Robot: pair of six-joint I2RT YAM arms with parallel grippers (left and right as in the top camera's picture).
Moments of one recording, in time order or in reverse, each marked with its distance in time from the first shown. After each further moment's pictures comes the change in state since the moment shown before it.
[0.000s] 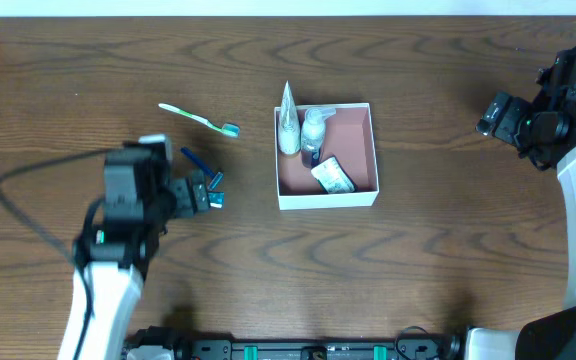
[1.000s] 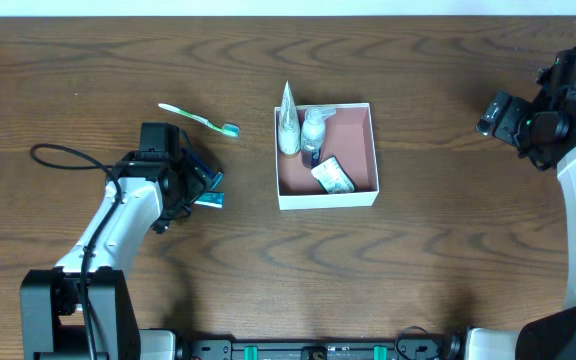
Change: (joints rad) left arm 0.009 0.468 0.066 -0.016 -0.116 -0.664; right arm 0.000 0.000 0.000 0.000 0.000 0.000
